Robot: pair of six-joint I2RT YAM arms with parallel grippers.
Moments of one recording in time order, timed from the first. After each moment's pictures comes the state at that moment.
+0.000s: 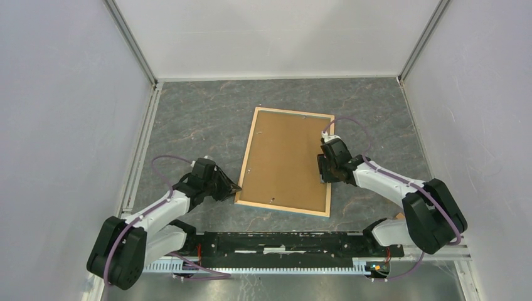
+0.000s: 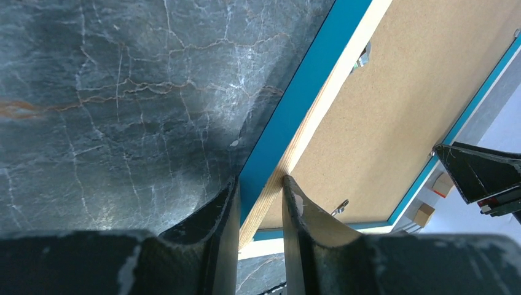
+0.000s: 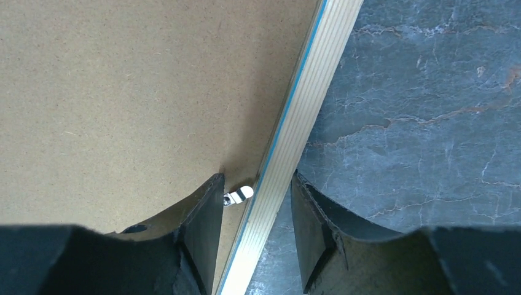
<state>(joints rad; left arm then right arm) -0.40 1.05 0.32 -0.16 0.20 -1.02 0.53 1.35 0.65 -0.36 0.16 0.34</state>
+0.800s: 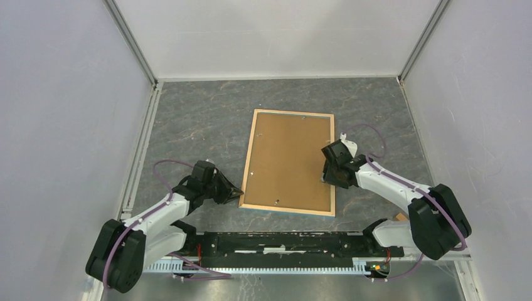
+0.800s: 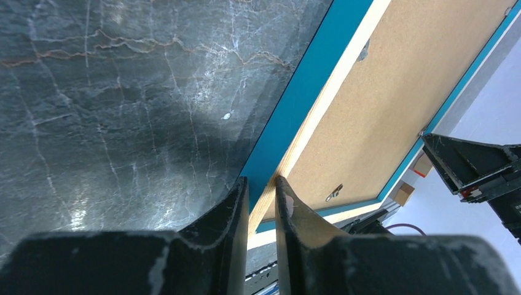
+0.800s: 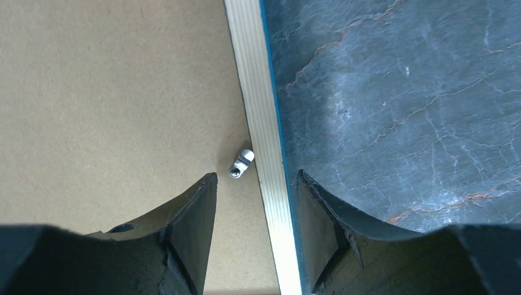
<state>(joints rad) -0.40 1.01 0.28 -0.16 0.26 -1.08 0.54 1.31 0.67 -0.54 0.25 0.76</state>
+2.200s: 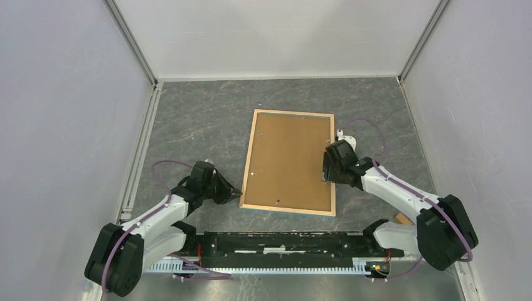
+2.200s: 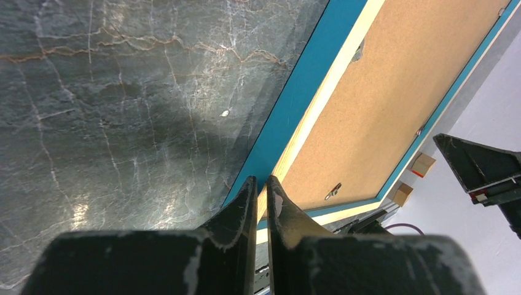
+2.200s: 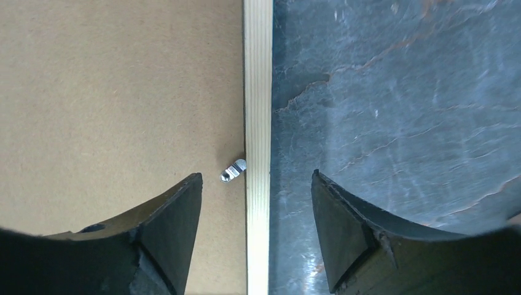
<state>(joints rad) -0.40 0.99 0.27 -0.17 0.27 -1.08 0.52 1.25 0.65 -0.49 0.30 0.61</state>
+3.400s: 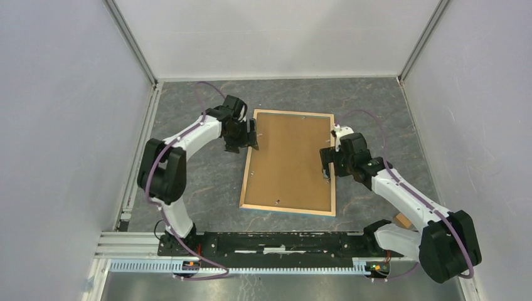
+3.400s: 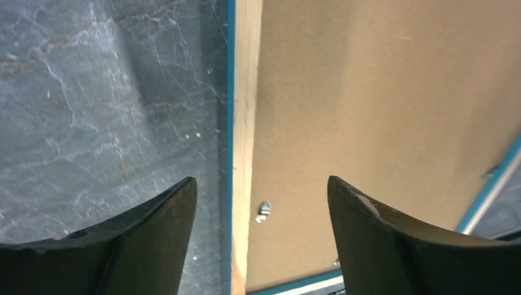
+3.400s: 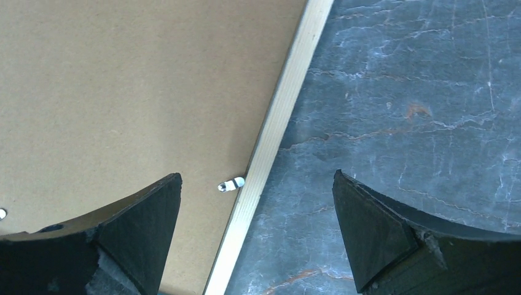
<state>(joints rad) -0.41 1.77 1.30 -0.66 0.16 -0.47 0.41 1.13 0.66 -0.40 0.08 0.15</state>
